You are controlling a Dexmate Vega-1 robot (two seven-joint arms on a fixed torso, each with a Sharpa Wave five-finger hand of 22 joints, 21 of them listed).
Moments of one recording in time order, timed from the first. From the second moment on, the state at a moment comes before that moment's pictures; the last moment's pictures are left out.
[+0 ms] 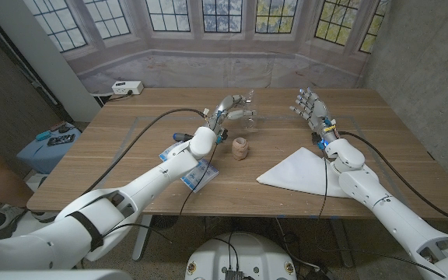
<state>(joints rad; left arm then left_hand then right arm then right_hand) 0.54 0.31 0.74 -1.12 0.05 -0.29 0.28 1.04 -0.04 0.37 -0.19 0.33 0.67 0.04 0.43 0.26 0.71 -0.05 0.39 0.49 0.73 -0.10 0.34 0.40 0.44 0.01 0.42 0.20 -0.88 -0.52 -0.34 -1.35 0.66 0.37 0.05 0.22 0.12 0.34 0.00 0.19 0.17 -0.01 0.20 0.19 0.15 0.07 0.20 0.21 0.14 0.06 0.21 0.21 0.46 0.08 0.20 0.17</state>
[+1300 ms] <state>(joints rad) 0.53 0.33 0.75 -1.14 0.01 -0.22 0.22 1.01 -0.06 0.38 -0.20 0.34 0.67 0.04 0.43 0.25 0.71 -0.06 0.35 0.55 0.75 -0.11 0.30 0.38 0.41 0.01 0.42 0.20 -0.84 -0.50 -0.36 -1.30 0.66 0.36 0.07 0.22 0.12 0.35 0.00 0.19 0.17 -0.01 0.20 0.19 0.15 0.07 0.20 0.21 0.14 0.06 0.21 0.21 0.46 0.08 0.20 0.17</state>
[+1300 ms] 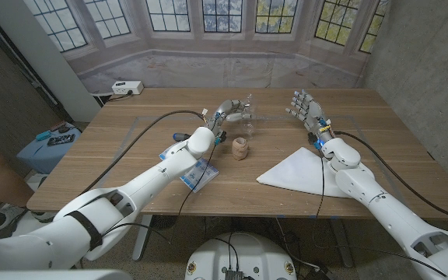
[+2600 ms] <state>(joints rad) 0.54 0.34 0.77 -1.13 0.06 -0.21 0.26 1.01 -0.07 0.39 -0.21 0.34 0.67 0.04 0.43 0.24 0.71 -0.07 0.32 0.53 0.73 -0.11 0.29 0.38 0.39 0.01 0.42 0.20 -0.82 -0.47 -0.37 -1.23 0.67 0.38 0.11 0.22 0.12 0.35 -0.01 0.19 0.17 -0.01 0.20 0.19 0.15 0.07 0.20 0.21 0.14 0.06 0.21 0.21 0.46 0.08 0.20 0.17</state>
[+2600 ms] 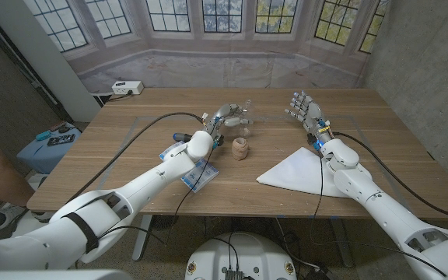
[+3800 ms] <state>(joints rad) 0.52 0.34 0.78 -1.09 0.05 -0.22 0.21 0.93 -0.04 0.39 -0.21 0.31 0.57 -0.06 0.43 0.21 0.60 -0.04 0.25 0.51 0.63 -0.04 0.25 0.38 0.32 0.06 0.40 0.20 -0.79 -0.46 -0.38 -1.19 0.67 0.38 0.13 0.22 0.12 0.36 -0.01 0.19 0.17 -0.01 0.20 0.19 0.15 0.07 0.20 0.21 0.14 0.06 0.21 0.21 0.46 0.08 0.20 0.17</state>
